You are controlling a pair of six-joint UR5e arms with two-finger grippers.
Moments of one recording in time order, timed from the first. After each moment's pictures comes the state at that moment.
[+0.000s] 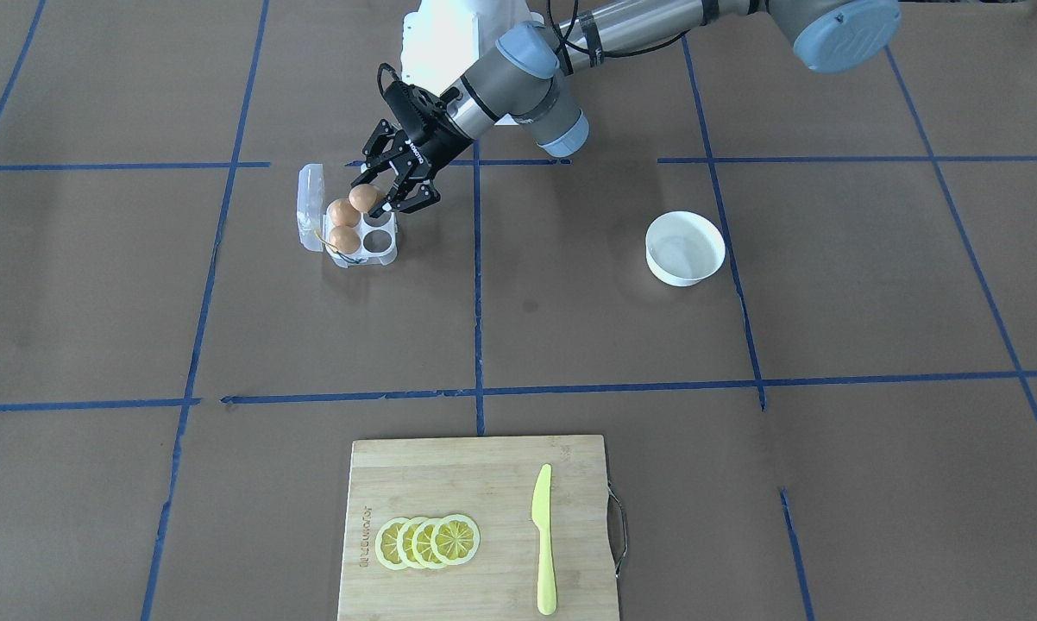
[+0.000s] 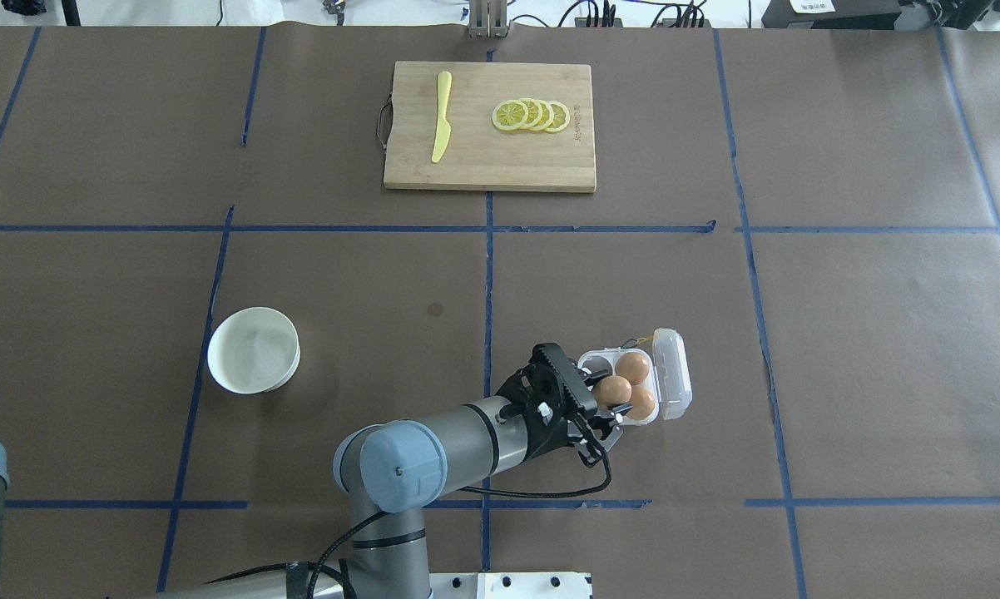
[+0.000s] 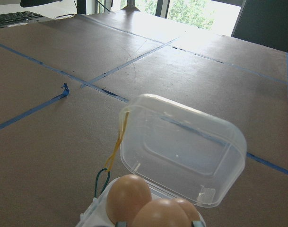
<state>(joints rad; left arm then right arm) -0.20 -2.36 -1.26 -2.84 -1.41 -0.43 1.51 -1.66 1.81 -1.41 2.42 -0.07</state>
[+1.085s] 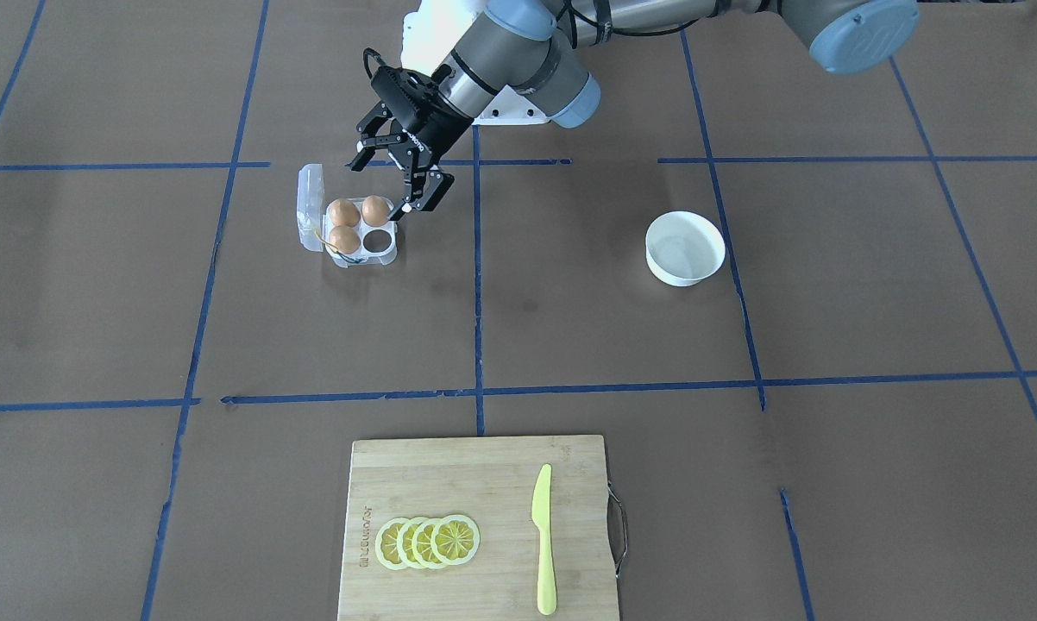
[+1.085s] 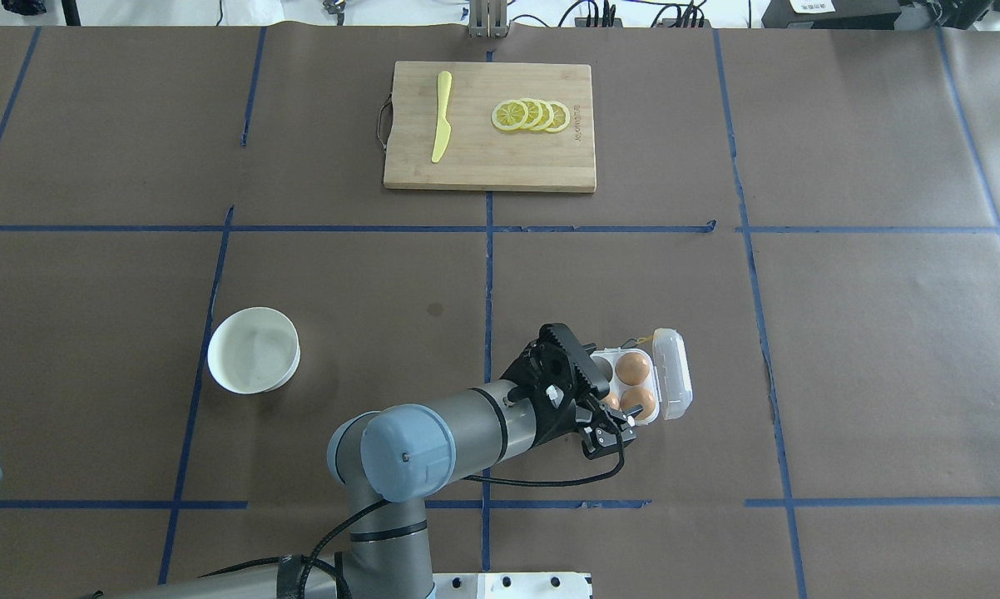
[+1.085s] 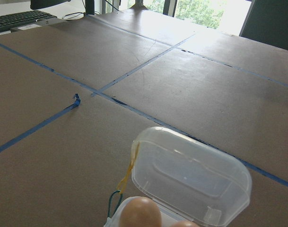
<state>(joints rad) -0.26 -2.32 -1.53 -2.41 -1.43 -0.54 1.51 -1.66 1.80 -1.41 2.42 -0.07</state>
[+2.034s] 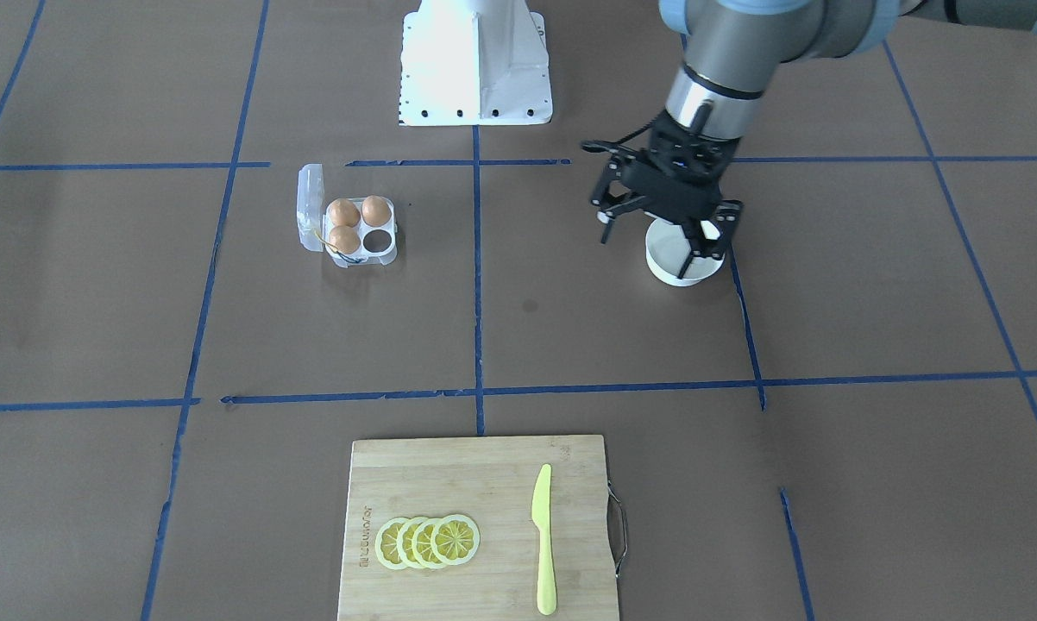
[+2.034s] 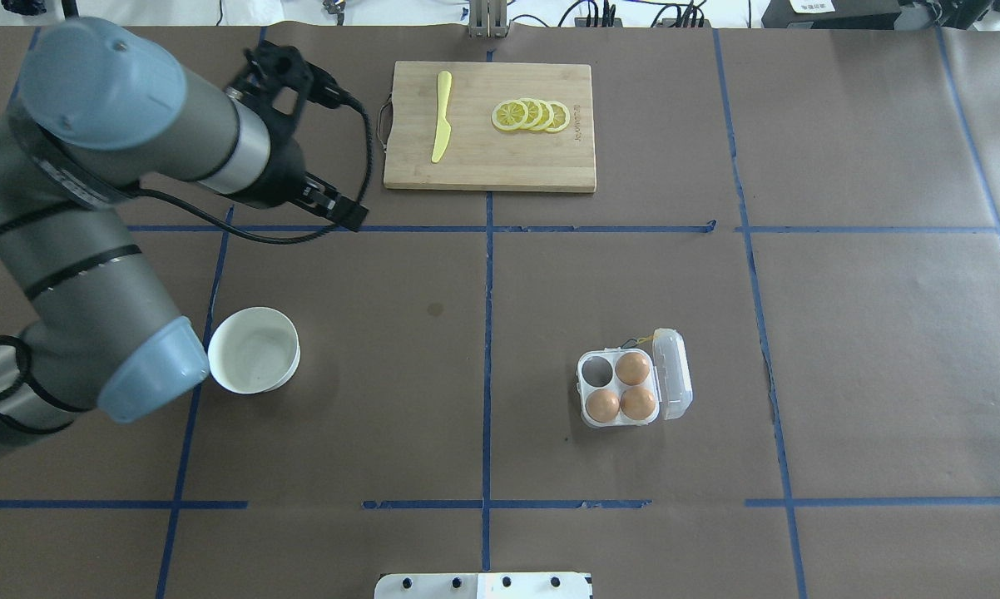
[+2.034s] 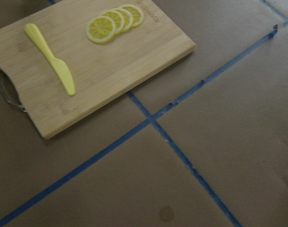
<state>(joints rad) -0.83 -2.05 -1.94 -1.63 -1.95 -0.53 1.51 -1.67 1.80 -1.41 2.42 -0.06</state>
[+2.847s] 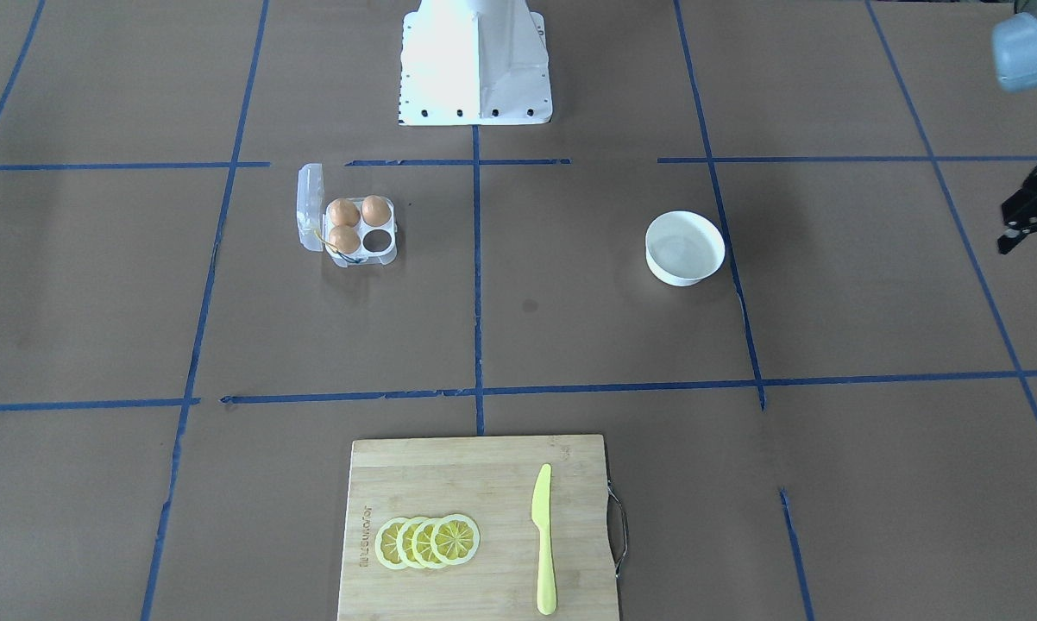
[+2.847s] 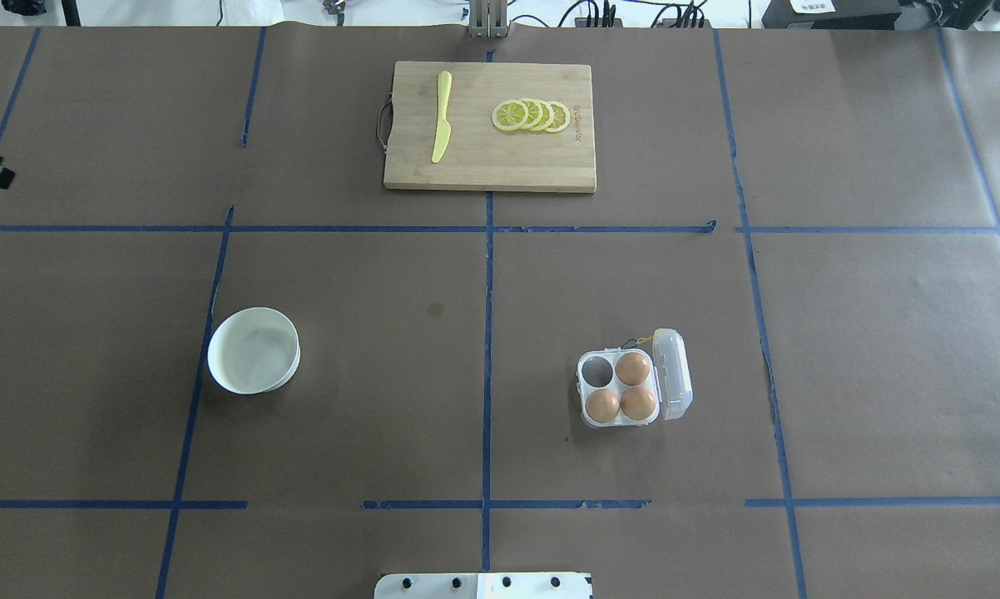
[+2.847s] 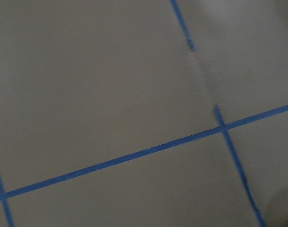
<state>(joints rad) -1.41 -1.61 -1.81 -1.62 -2.27 0.03 1.51 -1.67 1.82 -1.41 2.42 -0.03</state>
